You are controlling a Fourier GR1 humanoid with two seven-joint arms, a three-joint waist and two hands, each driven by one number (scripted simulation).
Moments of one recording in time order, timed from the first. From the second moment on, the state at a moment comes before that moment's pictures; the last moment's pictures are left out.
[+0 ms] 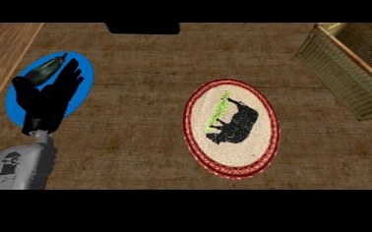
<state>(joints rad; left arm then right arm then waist) -0.25 0.25 0.15 -1.37 0.05 -0.06 0.22 -1.24 -0.61 -0.20 -0.32 1.05 -0.81 0.85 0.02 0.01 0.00</state>
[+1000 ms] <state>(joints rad) -0.15 0.28 0.21 -1.41 0.07 -0.06 0.22 -0.90 -0.66 -0.37 -0.90 0.80 -0.88 0.87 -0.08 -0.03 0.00</state>
